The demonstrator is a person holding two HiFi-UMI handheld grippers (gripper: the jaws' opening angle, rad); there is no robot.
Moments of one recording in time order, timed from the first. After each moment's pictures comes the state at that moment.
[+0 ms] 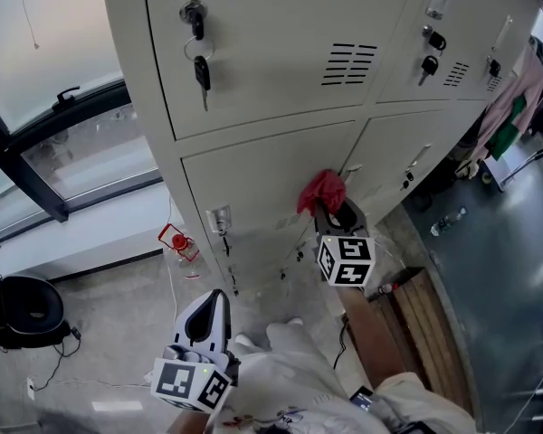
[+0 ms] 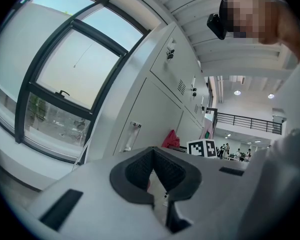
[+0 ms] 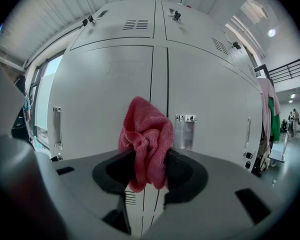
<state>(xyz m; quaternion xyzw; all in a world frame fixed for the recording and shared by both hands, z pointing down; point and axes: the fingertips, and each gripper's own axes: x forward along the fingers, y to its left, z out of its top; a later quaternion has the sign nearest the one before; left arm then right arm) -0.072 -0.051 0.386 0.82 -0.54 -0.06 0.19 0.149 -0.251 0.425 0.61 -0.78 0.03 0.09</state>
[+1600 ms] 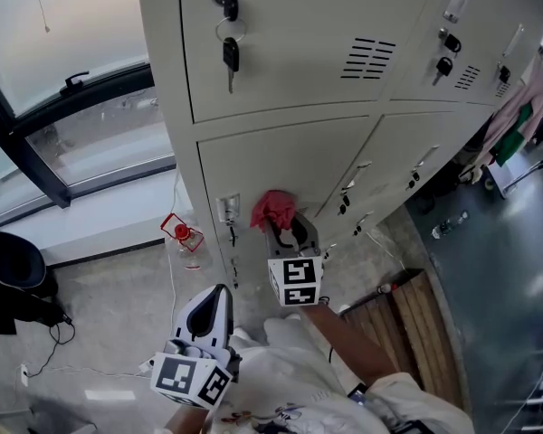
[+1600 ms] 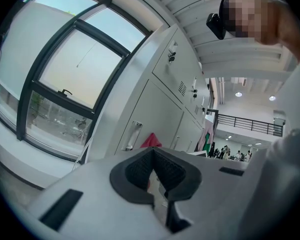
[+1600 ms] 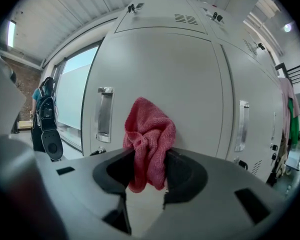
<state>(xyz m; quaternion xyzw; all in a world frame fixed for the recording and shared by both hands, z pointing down) -0.078 -0.041 0.389 0.81 -0.54 -0.07 0.20 0.022 -0.208 0.466 0.54 -0.83 0.01 0.12</state>
